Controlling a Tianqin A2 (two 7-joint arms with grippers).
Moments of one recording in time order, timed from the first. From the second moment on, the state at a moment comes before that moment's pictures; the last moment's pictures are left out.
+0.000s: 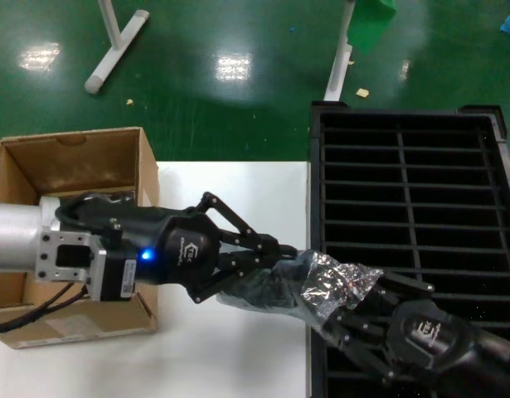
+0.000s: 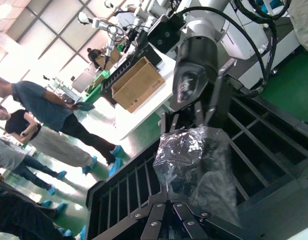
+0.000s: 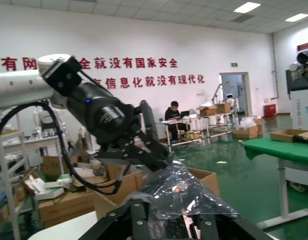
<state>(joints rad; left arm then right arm) -0.68 -0.73 1.91 -1.52 -1.84 1.24 0.54 0.06 0.44 -1.61 1.48 2.19 -1.07 -0.28</state>
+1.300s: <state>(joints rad) -0.66 -0.71 1.90 -1.55 -1.87 1.21 0.48 0.08 0.46 -1.64 1.48 2.17 -1.00 -0.16</state>
